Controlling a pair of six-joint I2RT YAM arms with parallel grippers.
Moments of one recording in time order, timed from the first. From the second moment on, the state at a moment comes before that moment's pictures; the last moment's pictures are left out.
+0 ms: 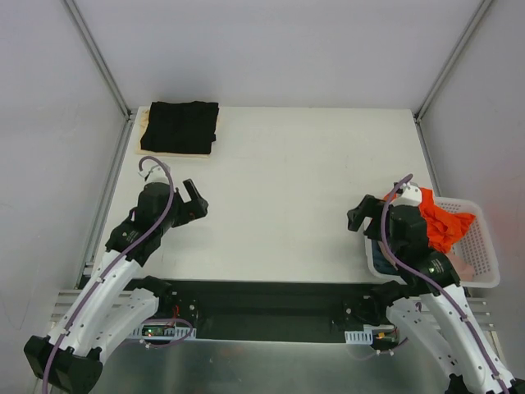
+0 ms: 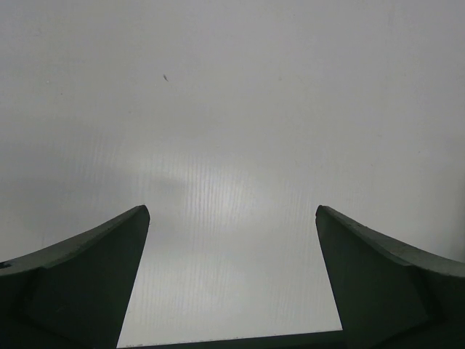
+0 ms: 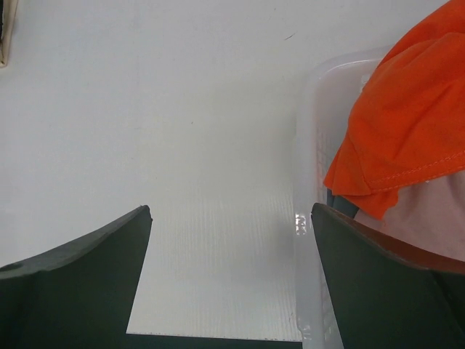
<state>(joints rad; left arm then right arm) -0.37 0.70 0.70 -0.61 -0.14 -0.60 0.42 0.49 0.67 -0.69 0.25 0.49</state>
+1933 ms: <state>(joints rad) -0.37 0.65 0.54 -0.36 0.04 -0.50 -0.05 1.13 1.08 -0.92 0.48 0.74</state>
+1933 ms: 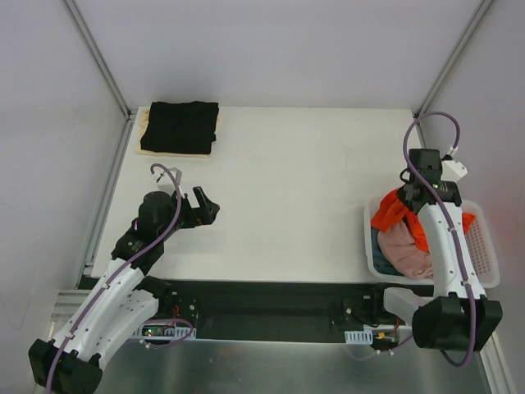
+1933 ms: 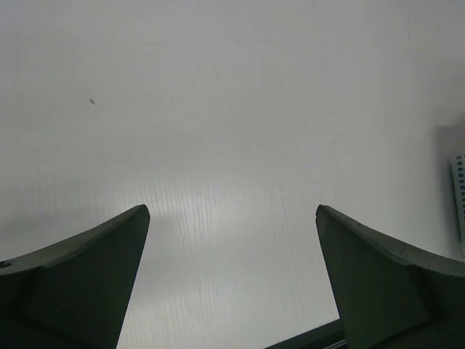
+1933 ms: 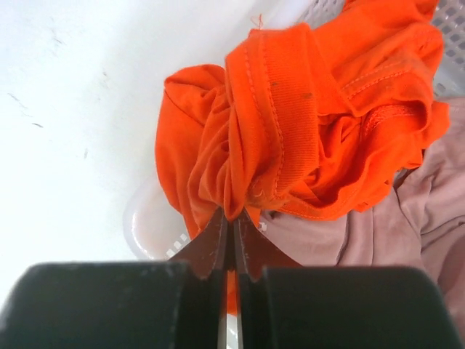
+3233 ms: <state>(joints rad) -0.37 0.58 0.52 -0.37 -0.02 -0.51 0.74 1.65 2.19 -0.55 -0.01 0.39</state>
